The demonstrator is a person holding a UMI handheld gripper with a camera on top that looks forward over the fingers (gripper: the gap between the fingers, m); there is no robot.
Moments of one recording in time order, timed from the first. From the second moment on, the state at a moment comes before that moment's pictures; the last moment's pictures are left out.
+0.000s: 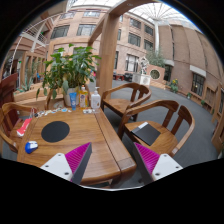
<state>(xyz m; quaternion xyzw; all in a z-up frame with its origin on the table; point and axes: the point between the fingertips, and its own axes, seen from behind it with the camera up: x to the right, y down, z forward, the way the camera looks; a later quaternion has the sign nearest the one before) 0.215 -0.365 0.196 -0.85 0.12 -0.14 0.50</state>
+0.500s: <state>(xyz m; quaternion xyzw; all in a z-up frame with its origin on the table) 0.083 -0.364 0.059 -0.90 0.05 -0.08 0.42</state>
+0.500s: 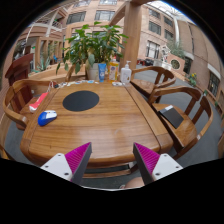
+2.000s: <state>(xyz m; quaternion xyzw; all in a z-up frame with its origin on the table) -0.244 -0.135 0.009 -0.89 -0.09 0.06 0.45</state>
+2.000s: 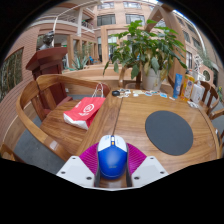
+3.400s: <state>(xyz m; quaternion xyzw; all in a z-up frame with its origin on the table) -0.042 -0.119 0.104 -0.88 -0.01 -0.01 0.48</state>
